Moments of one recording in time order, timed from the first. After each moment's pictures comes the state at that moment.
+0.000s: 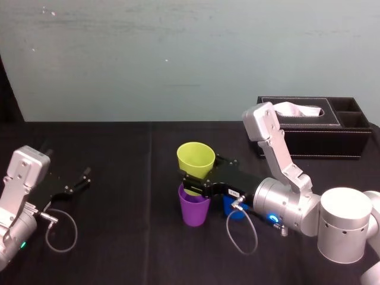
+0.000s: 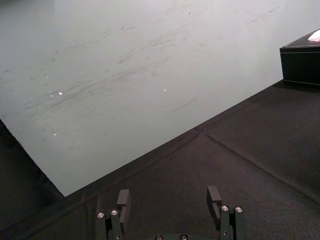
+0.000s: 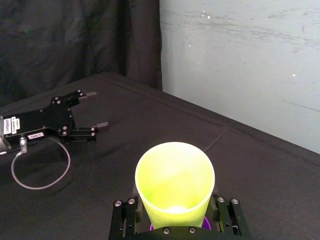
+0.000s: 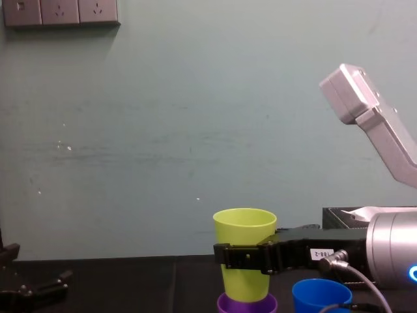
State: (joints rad) left arm -0.20 0.60 0.45 -1.41 -0.25 -0.12 0.03; right arm 0.33 0.35 -0.46 -1.56 0.36 0.34 0.37
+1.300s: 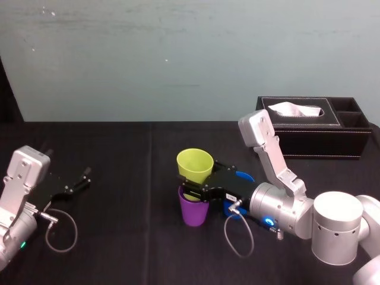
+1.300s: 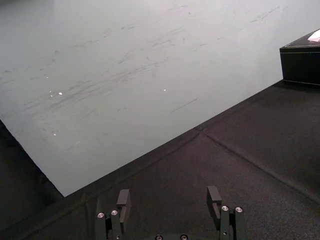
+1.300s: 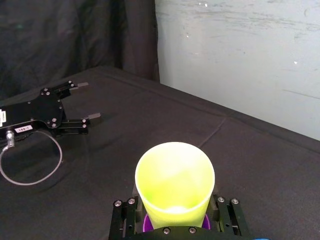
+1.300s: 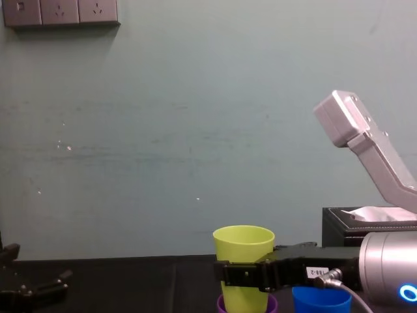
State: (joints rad) left arm -0.20 0.60 0.45 -1.41 -0.25 -0.12 0.03; right arm 0.35 0.33 -0.48 -1.48 0.37 0.32 0.37
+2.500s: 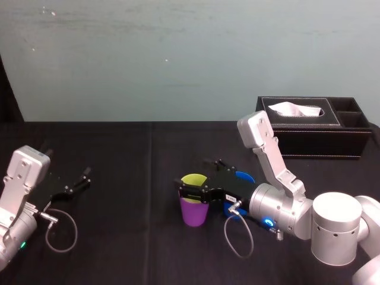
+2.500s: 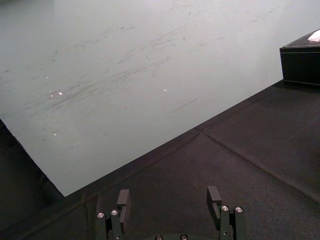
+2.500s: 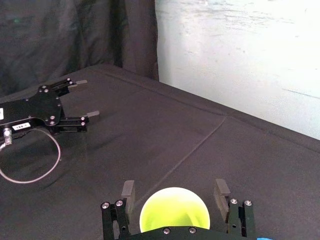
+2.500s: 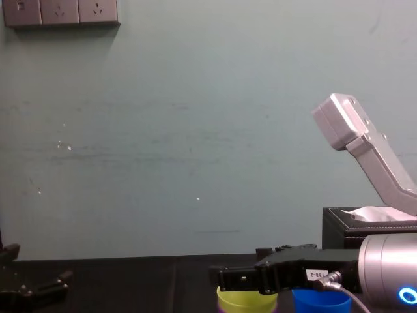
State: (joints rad) left arm -0.20 0.60 0.45 -1.41 -0.25 -0.12 0.03; right arm 0.35 0.33 -0.48 -1.48 0.36 0.31 0.37
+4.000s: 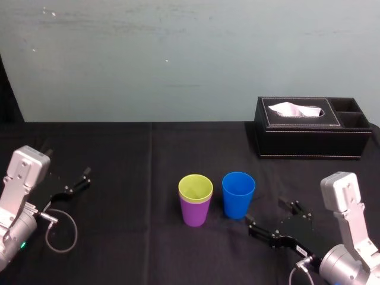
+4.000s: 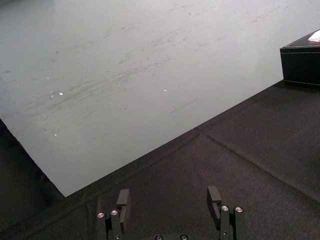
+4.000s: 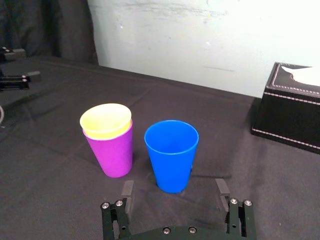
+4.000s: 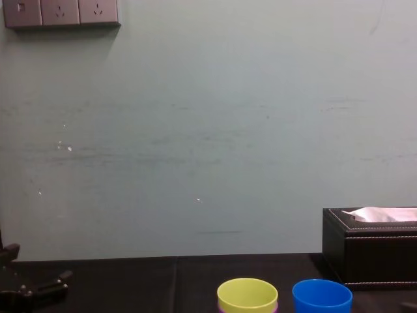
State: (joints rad) left arm -0.20 0.60 0.45 -1.41 -0.25 -0.12 0.03; right arm -0.09 0.45 -0.24 -1.73 0.31 0.17 0.23
